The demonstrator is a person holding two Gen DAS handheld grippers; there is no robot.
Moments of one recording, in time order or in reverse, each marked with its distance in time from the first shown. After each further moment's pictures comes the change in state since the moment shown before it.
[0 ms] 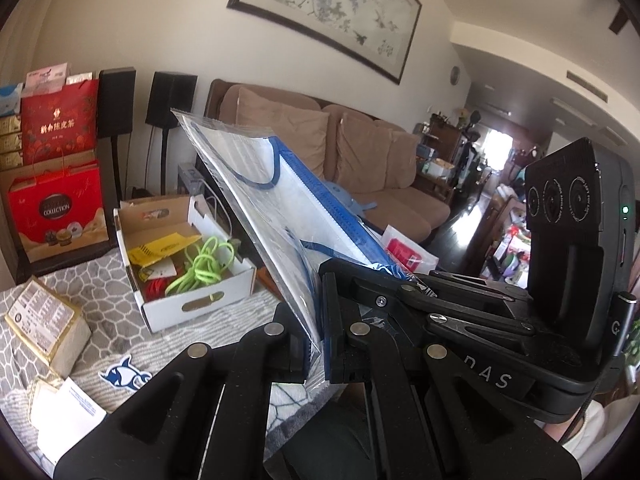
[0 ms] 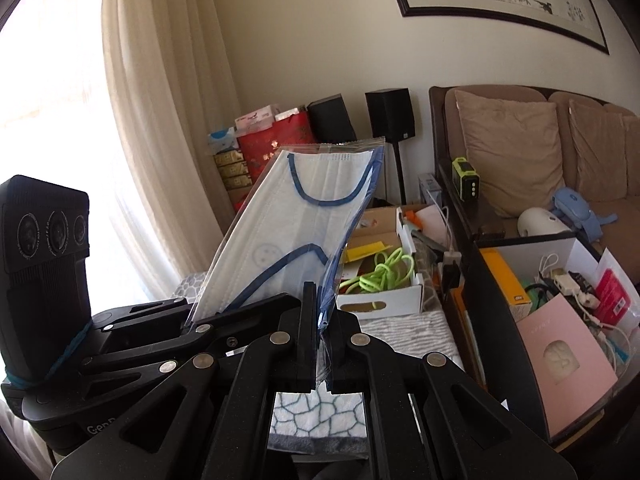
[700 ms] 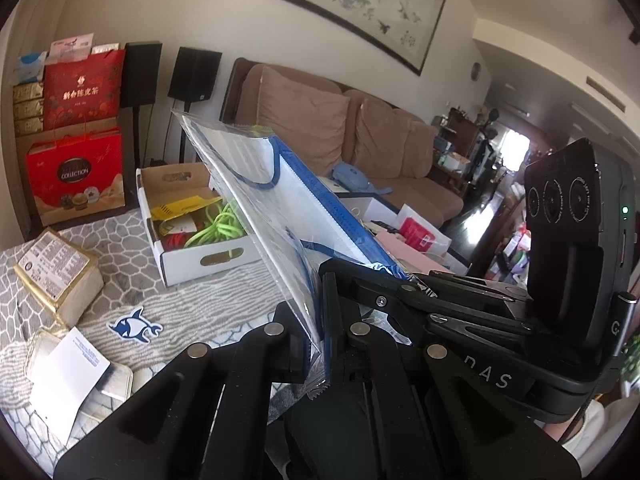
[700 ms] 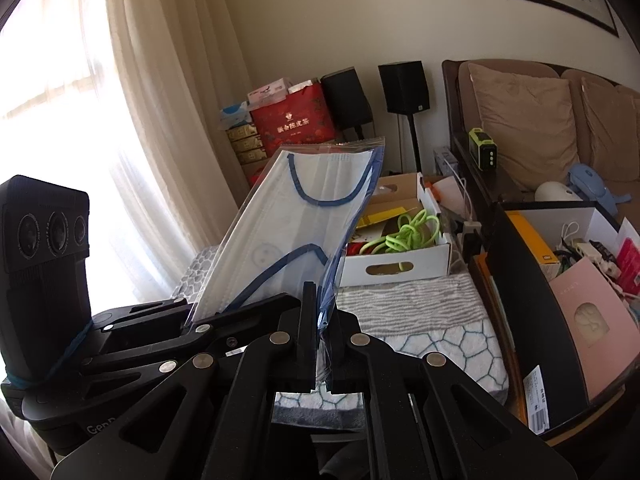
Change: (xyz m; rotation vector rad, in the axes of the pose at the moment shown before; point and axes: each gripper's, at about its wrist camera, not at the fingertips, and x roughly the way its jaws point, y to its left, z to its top) left arm -0.015 0.011 -0.035 -0.066 0.054 0.046; right arm 0.013 0.018 -0.031 0.019 0.078 0.048
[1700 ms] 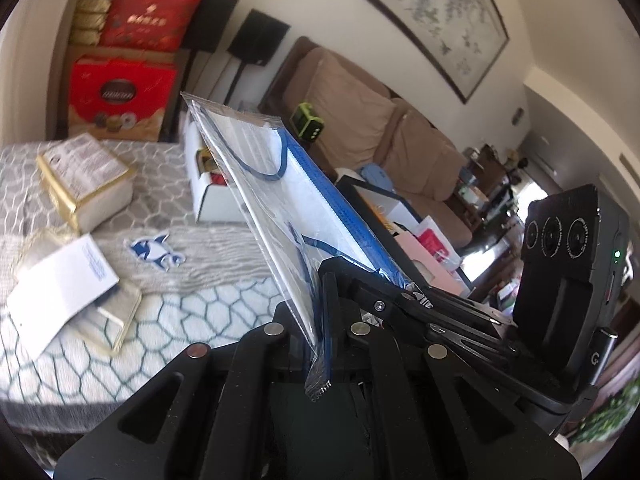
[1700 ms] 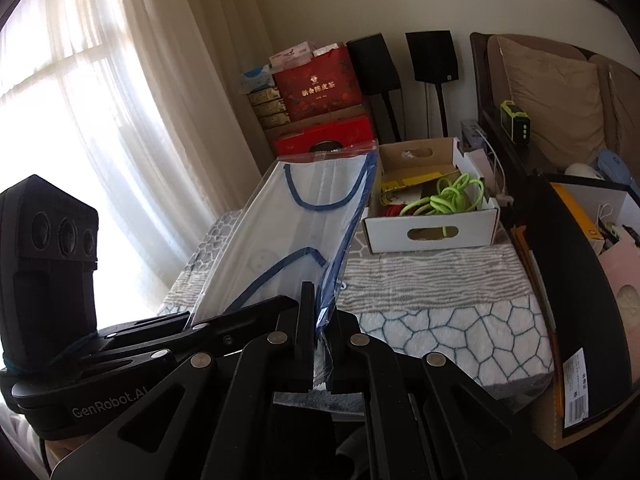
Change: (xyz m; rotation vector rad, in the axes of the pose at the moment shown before) left arm -0.014 0.052 -0.037 -0.270 0.021 0.017; right arm 0.039 0.021 -0.020 -0.023 0.108 0.069
